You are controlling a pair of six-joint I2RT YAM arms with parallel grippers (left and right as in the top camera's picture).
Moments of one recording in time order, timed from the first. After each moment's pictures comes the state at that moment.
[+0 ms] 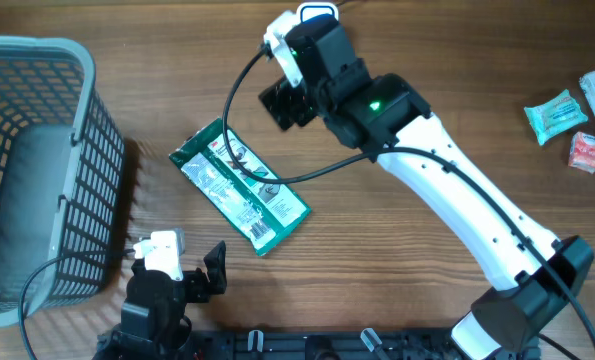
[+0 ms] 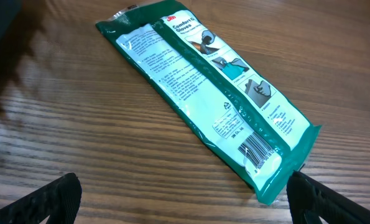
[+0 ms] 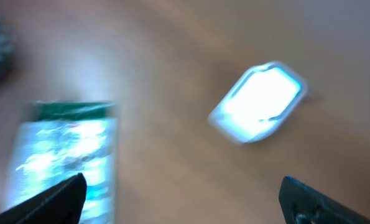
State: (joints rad) left arm -0.29 0.01 0.29 -0.91 -0.08 -0.36; right arm 0.66 1.76 1.77 -0.80 0.06 -0.10
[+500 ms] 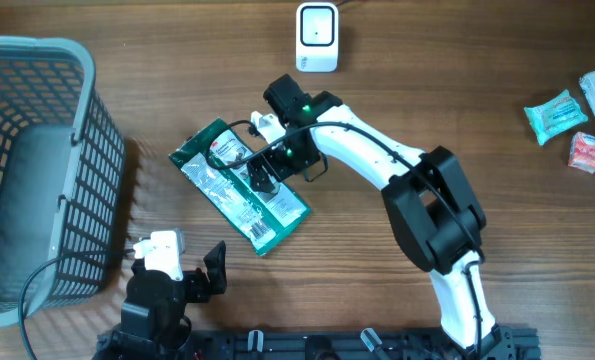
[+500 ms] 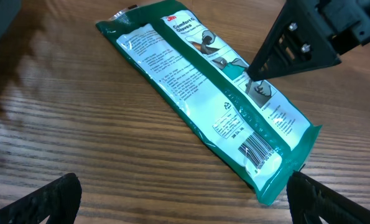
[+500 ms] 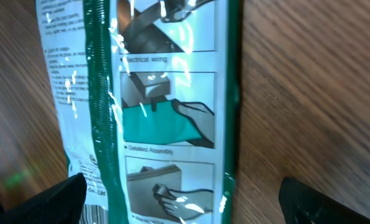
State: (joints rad) left arm -0.29 0.01 0.29 -0.91 -0.08 -0.36; right arm 0.66 2.22 1.68 -0.84 -0.44 -0.01
